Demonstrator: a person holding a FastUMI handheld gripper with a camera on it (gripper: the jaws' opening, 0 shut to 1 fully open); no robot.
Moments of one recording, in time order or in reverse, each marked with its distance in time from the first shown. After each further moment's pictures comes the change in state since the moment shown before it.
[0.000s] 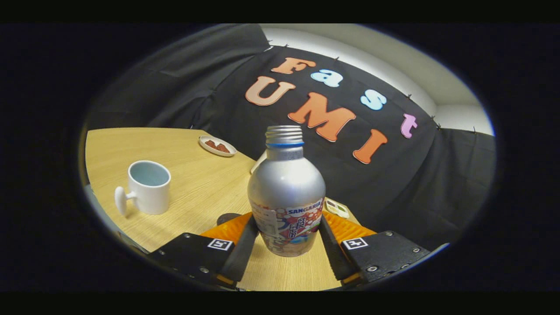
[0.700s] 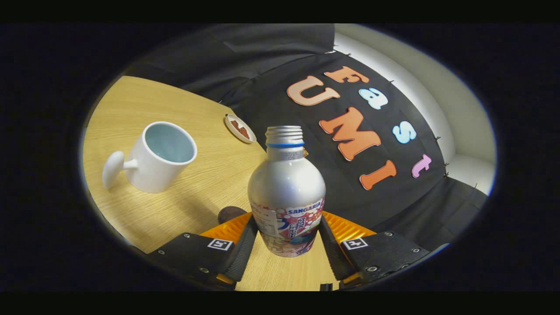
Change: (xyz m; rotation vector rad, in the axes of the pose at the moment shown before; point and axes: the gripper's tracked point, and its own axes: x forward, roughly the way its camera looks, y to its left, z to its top) arm 0.012 0.044 0.005 -0.394 -0.017 -0.002
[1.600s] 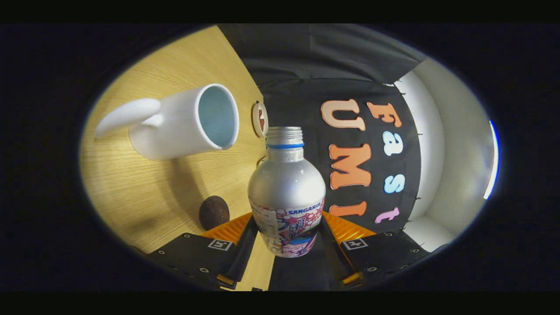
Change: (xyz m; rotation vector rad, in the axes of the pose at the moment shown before) arm -0.001 0.004 0.032 -0.487 -0.052 -0.105
